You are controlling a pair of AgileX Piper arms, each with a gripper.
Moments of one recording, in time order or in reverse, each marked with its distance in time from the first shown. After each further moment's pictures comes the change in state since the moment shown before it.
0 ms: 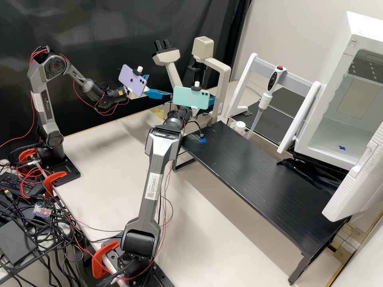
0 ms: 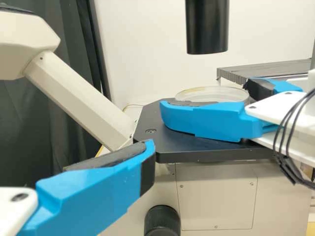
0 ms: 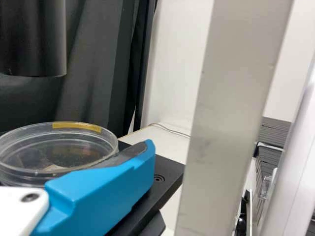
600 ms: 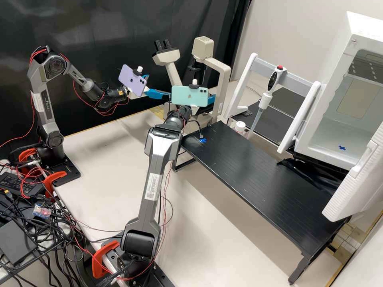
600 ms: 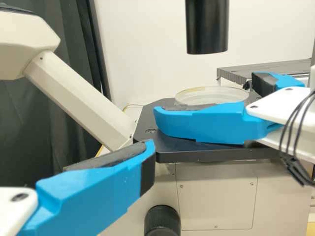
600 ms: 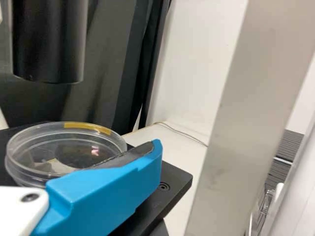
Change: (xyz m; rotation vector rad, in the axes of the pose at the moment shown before) left arm 0.000 0.000 0.000 0.000 0.000 0.000; right arm -0.003 0.003 -0.003 -0.041 0.007 -0.001
